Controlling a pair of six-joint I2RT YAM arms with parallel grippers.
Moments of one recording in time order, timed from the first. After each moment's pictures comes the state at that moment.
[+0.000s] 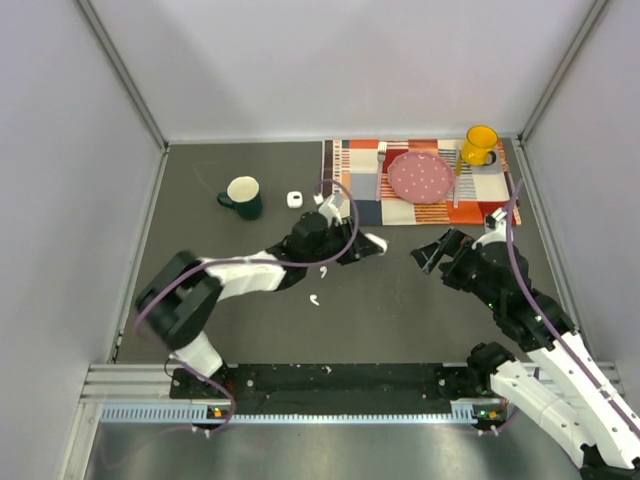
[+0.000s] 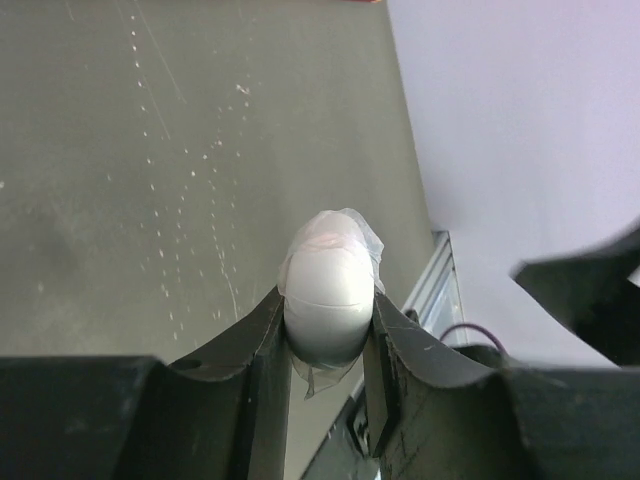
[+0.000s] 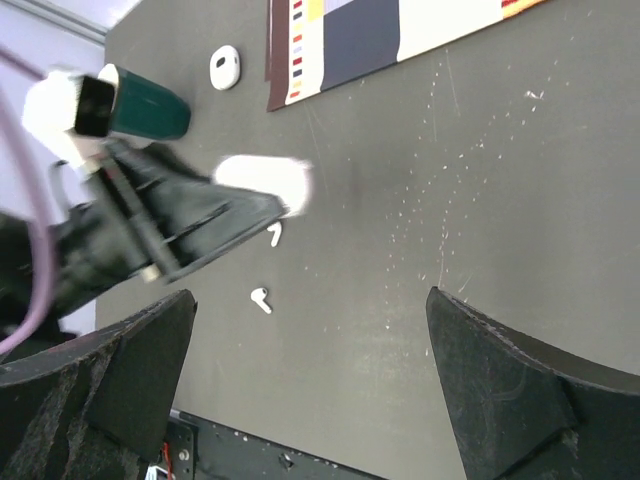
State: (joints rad) left arm -0.76 1.57 0.81 0.47 0.30 -0.97; right arm 0.51 0.56 0.69 -0.58 0.10 0.83
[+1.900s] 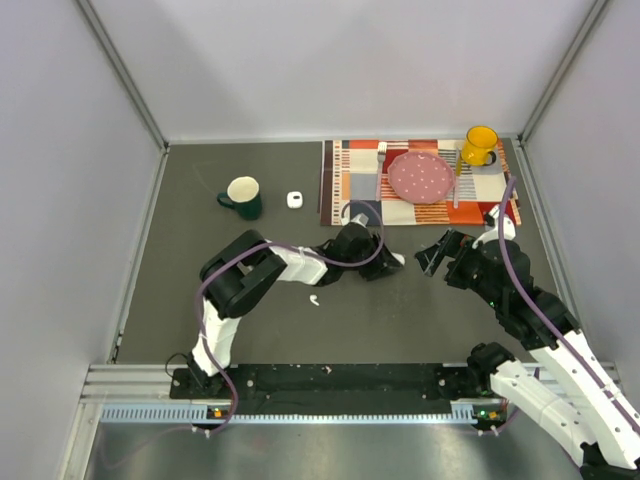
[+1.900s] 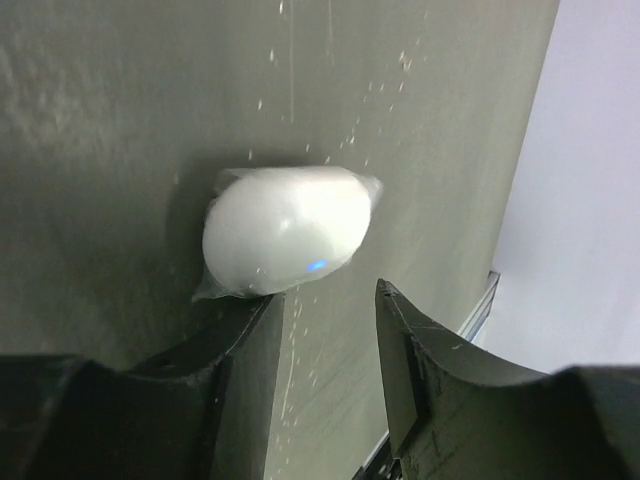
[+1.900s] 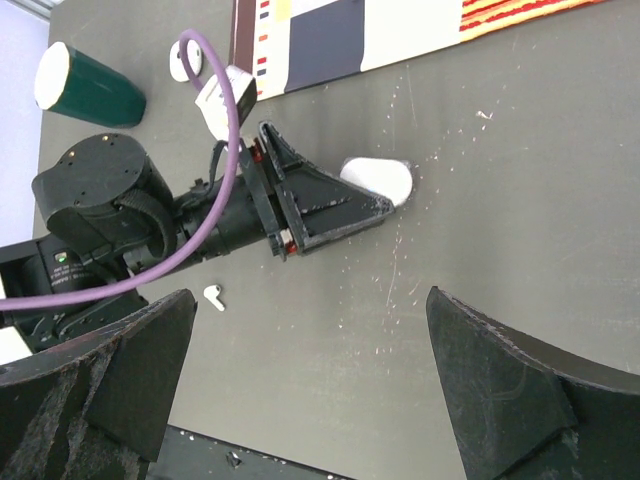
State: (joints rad) left arm -0.87 2.07 1.11 0.41 0.19 -1.22; right arm 0.51 0.58 0.76 -0.66 0.15 0.70
